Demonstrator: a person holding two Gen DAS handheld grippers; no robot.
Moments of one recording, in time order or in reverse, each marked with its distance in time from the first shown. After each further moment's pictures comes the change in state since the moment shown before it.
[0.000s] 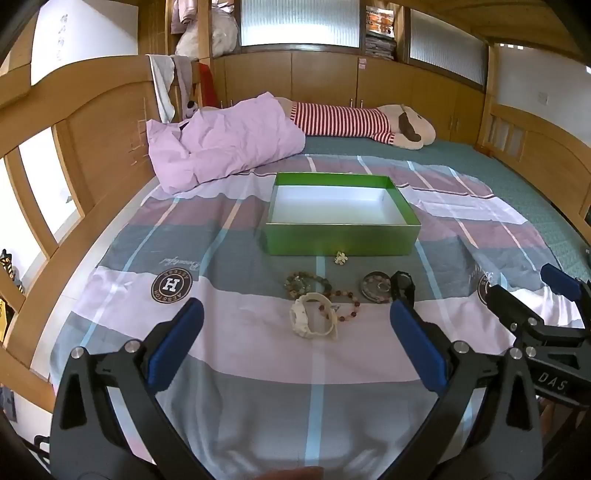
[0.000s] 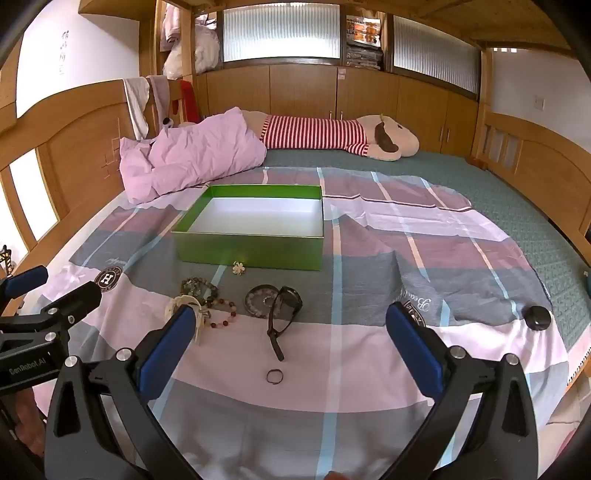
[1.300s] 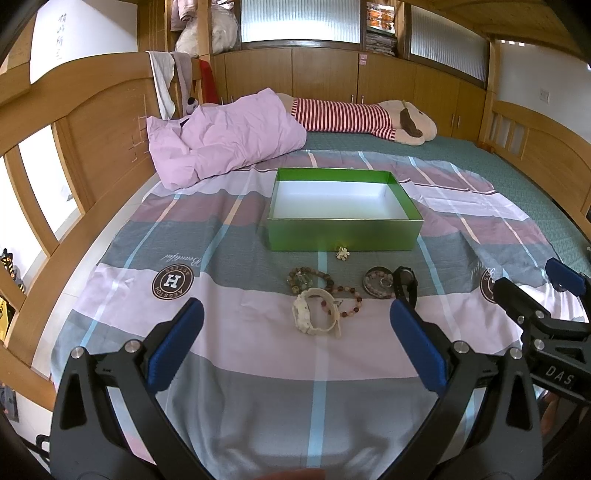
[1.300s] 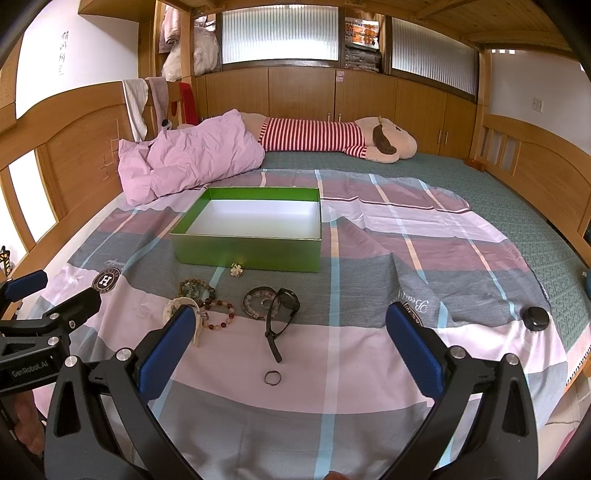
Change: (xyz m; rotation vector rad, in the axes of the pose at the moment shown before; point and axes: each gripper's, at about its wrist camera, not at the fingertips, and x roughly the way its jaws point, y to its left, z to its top) left arm 0.003 0.009 -0.006 -0.001 0.005 -0.001; right arm -0.001 -0.001 0.001 0.007 -0.019 0.000
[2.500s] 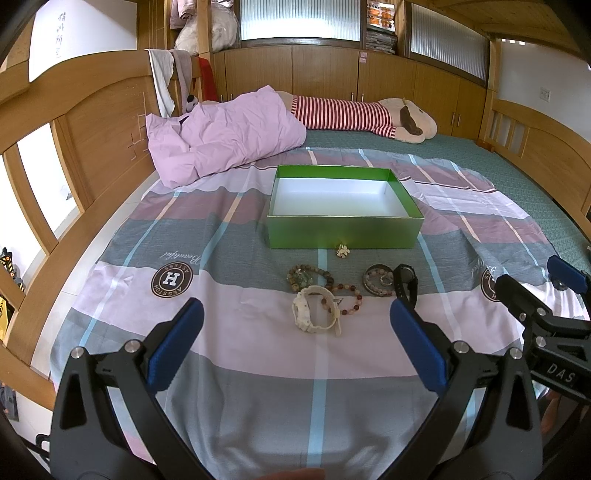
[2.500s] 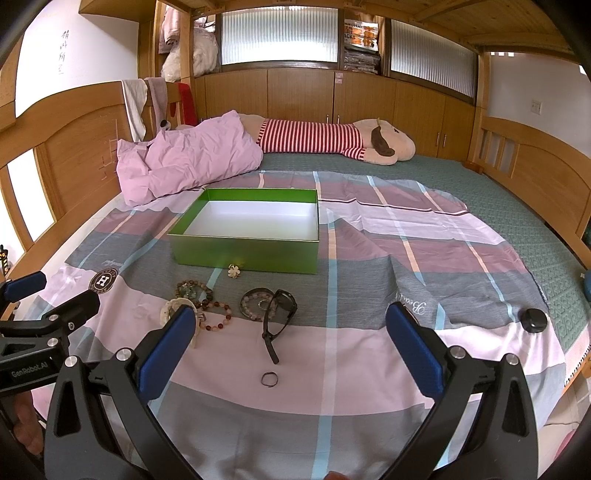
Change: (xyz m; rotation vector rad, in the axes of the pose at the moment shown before) left arm 0.001 -0.001 0.001 0.002 0.005 0.002; right arm 0.000 -0.002 0.000 -0.001 -0.001 -0.004
